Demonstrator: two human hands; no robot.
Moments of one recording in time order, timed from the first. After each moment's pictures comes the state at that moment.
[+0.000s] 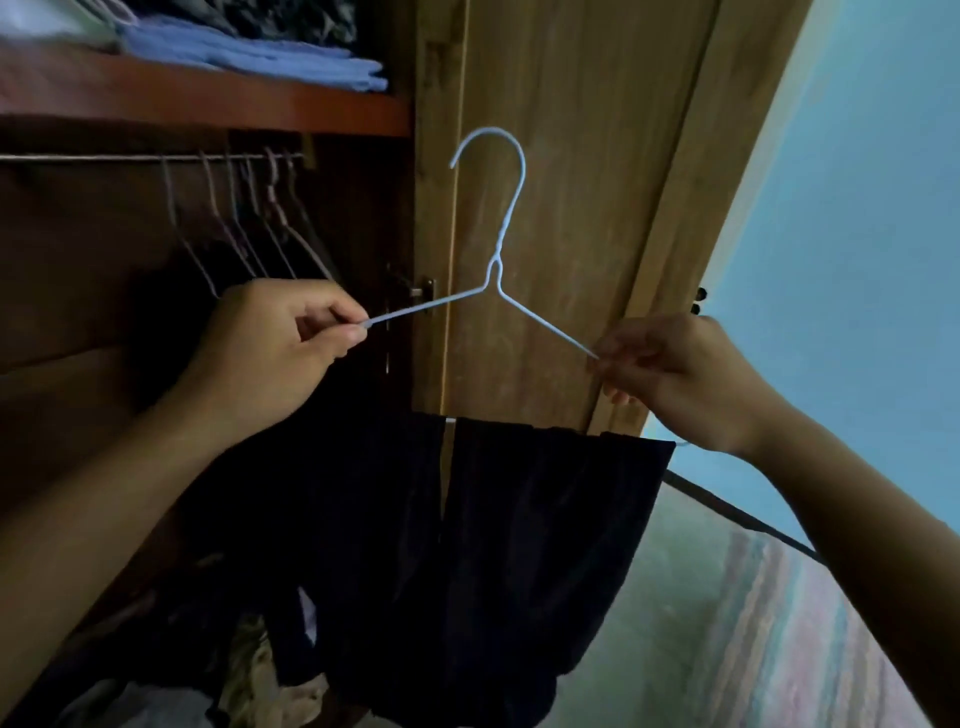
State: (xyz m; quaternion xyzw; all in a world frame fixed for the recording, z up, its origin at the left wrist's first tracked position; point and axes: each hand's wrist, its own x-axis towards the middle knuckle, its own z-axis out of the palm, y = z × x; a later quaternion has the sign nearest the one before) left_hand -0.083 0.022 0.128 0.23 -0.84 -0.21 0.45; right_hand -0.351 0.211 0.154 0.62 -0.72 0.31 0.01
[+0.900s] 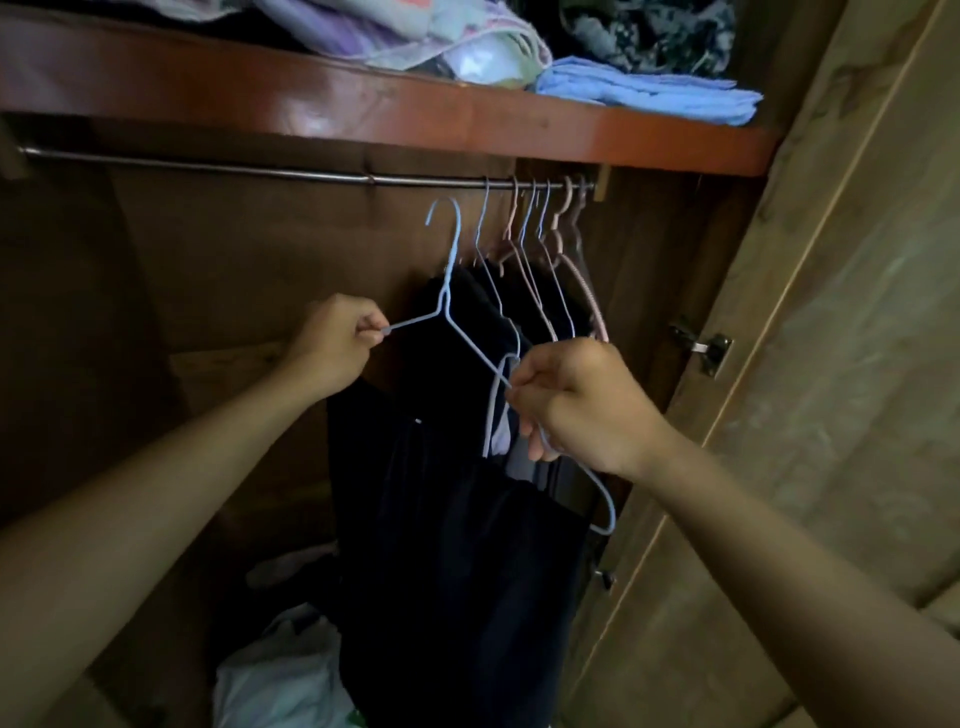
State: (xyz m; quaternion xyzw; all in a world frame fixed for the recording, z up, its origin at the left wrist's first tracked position) left_hand 0.110 -0.164 0.074 0.53 -0.74 -0.13 0.40; right_hand -0.131 -0.021 0.117 0.73 -0.55 0.33 -0.23
